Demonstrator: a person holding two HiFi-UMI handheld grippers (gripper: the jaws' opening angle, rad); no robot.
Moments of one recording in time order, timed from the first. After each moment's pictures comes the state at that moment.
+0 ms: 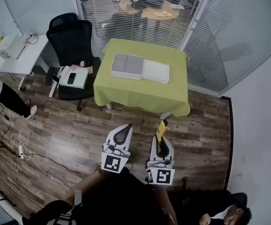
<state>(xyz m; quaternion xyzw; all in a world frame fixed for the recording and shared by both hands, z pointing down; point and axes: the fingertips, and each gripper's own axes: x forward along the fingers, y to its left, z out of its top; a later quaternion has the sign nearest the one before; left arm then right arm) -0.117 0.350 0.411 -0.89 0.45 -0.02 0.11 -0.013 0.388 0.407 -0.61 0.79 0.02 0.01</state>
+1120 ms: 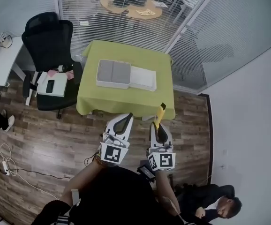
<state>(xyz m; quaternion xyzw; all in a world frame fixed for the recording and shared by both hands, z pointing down) -0.134 0.192 0.396 -0.91 0.40 0.05 0.12 -0.031 0.225 0.418 -0.63 0.78 0.02 -0.05</state>
